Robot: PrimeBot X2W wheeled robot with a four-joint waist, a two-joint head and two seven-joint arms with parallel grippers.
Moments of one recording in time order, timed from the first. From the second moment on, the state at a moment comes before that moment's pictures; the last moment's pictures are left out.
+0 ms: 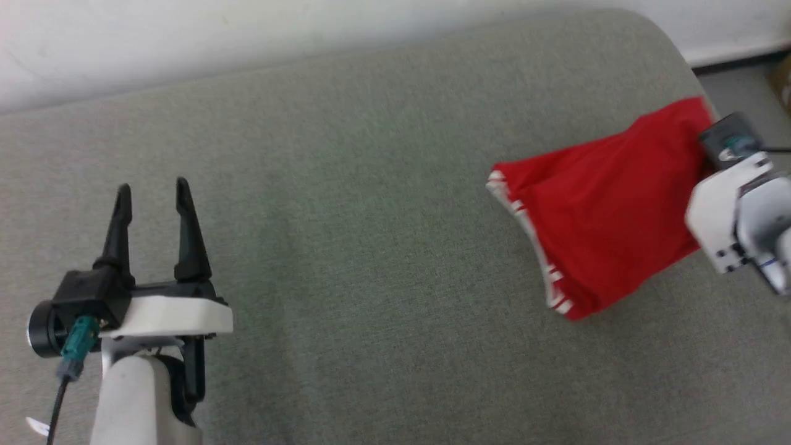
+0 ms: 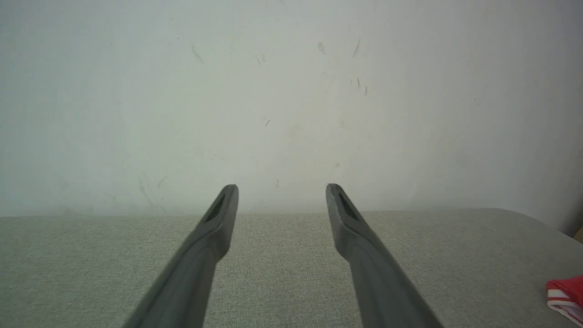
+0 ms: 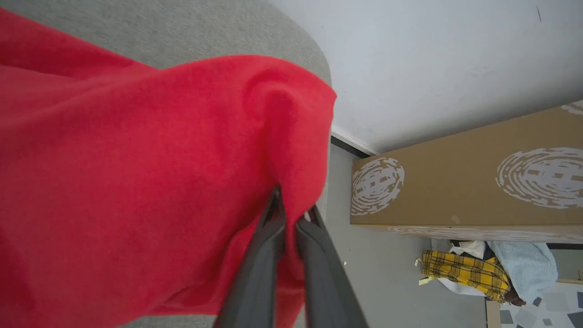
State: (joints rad) left arm -0.21 0.06 0.14 0.06 -0.10 -0.03 -0.26; right arm -0.59 -0.50 0.30 0.36 0.00 0.13 0.45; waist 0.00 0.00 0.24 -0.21
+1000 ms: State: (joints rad) left arm -0.22 0.07 0.09 0.12 -0.07 -0.04 -0.26; right arm -0.67 -0.35 -0.26 0.71 -0.26 0.13 0.10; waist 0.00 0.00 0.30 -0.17
